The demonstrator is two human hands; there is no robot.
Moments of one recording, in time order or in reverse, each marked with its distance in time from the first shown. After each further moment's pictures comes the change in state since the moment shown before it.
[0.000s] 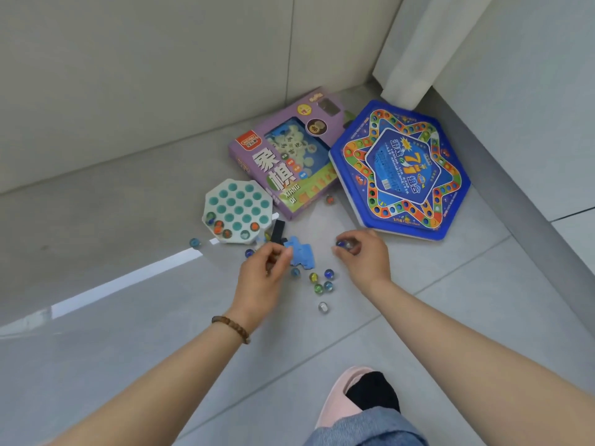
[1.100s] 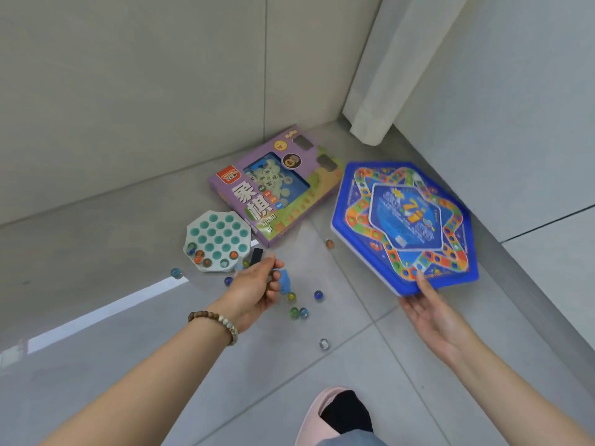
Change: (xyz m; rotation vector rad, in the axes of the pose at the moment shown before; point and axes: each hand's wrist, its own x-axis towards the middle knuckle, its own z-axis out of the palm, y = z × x) left_hand 0.013 0.064 0.006 -0.673 -0.149 -0.587; right_hand -0.037 0.044 -0.131 1.188 0.011 0.494
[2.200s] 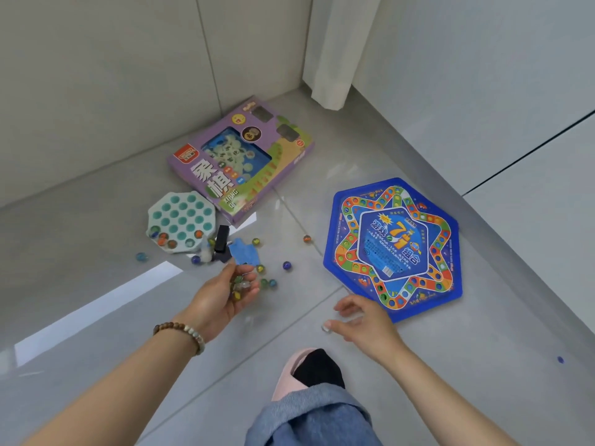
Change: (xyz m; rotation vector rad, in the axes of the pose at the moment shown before) left_hand -0.014 -0.044 -0.006 -0.074 0.070 -0.061; right_hand -0.032 0.076 -0.035 -1.136 -0.119 -0.074
